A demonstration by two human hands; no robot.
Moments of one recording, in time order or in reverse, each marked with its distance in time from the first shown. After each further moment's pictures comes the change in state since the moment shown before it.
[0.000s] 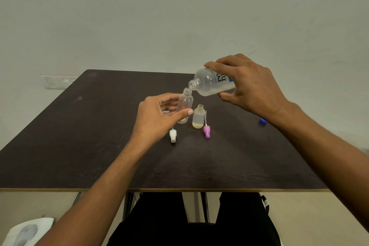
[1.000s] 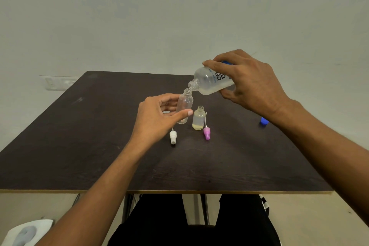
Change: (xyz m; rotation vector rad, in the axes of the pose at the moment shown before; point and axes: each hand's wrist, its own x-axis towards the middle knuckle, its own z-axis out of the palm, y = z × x) left_hand 0.002 0.001 -0.002 -0.005 0.003 0.006; right_hand 0.007 -0.002 -0.008 -0.093 0.057 -0.051
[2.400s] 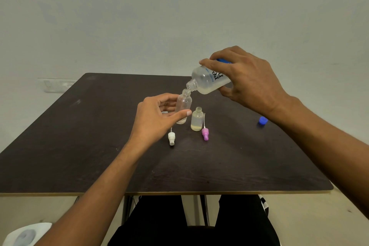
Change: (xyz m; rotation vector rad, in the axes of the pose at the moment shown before) left_hand 0.003 0.002 0.001 -0.002 -0.011 -0.007; right_hand 0.007 0.002 -0.005 -0.090 -0.008 -0.024
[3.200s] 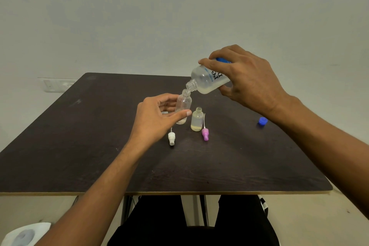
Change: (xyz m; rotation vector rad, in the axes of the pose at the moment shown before) left_hand 0.000 -0.002 0.000 0.015 0.014 -0.014; right_hand 0.002 -0.003 -0.005 -0.011 0.001 -0.006
